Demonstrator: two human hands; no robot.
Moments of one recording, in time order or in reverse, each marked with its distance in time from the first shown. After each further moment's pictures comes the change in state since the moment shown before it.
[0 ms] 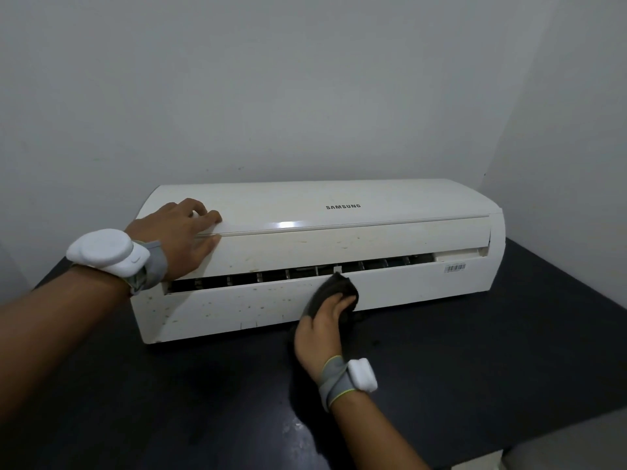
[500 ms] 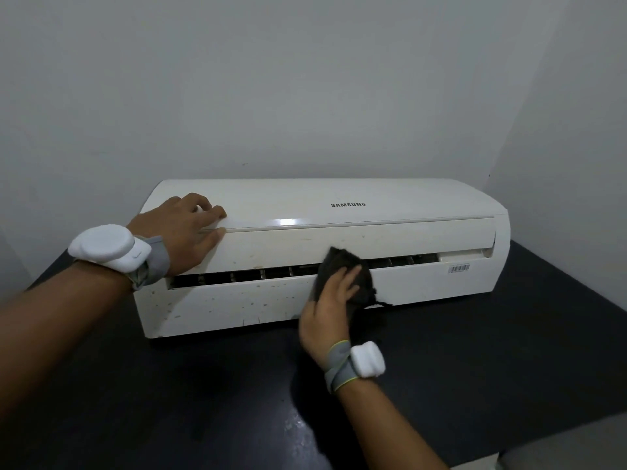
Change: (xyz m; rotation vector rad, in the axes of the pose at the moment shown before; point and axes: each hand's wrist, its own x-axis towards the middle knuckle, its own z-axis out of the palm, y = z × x) left_hand 0.000 -0.001 0.001 -0.047 0.014 0.009; right_hand 0.006 -0.017 -0.006 -0.226 0.050 -0.194
